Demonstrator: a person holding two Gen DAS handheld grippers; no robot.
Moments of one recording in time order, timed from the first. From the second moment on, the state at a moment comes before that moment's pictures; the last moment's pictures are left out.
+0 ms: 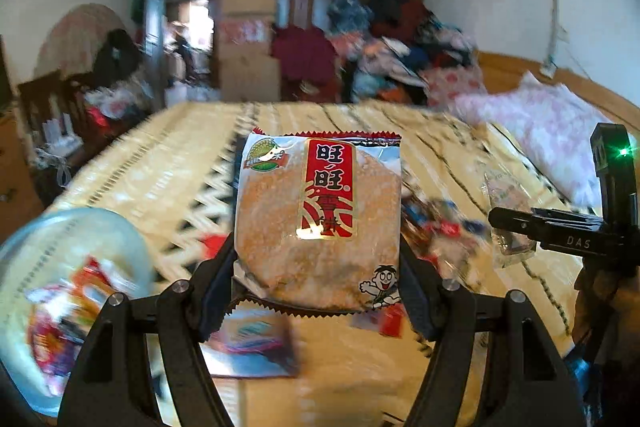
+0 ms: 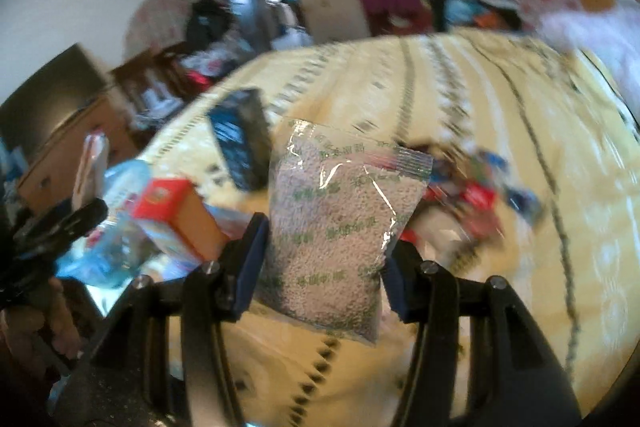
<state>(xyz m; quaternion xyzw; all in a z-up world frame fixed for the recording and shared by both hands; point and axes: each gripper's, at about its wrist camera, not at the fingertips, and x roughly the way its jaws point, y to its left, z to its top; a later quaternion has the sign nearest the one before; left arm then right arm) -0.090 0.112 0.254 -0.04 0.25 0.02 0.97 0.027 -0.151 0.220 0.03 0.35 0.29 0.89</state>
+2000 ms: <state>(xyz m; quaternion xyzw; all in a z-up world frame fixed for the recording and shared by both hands) -0.143 0.286 0.230 -0.12 0.26 0.23 0.93 0.098 -0.031 0.161 -0.09 0.38 0.42 0.82</state>
